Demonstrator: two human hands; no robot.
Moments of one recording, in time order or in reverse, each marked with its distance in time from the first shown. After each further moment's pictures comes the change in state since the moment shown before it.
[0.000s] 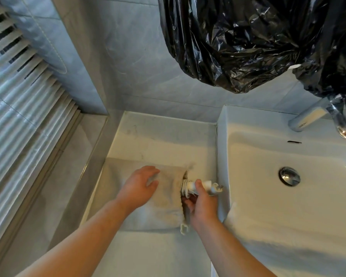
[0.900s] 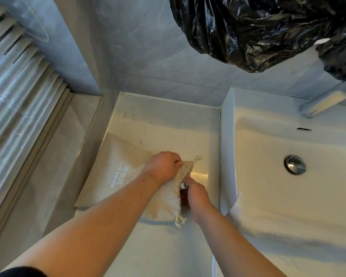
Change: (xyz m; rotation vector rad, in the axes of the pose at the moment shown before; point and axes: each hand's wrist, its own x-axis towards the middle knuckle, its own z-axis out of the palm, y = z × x) left_hand 0.060 0.028 0.048 0.235 -0.127 0.065; right_hand 0.009 0.013 0.001 -0.726 -0.084 0.128
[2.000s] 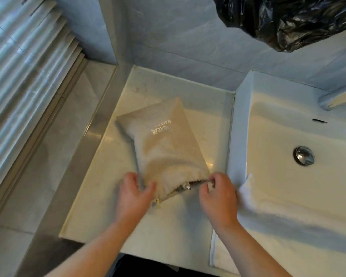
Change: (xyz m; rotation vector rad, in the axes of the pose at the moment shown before) left_hand -0.156 -0.048 0.056 -0.696 0.377 -0.648; right_hand -0.044 0.049 -0.043 -0.867 0.445 -0.749
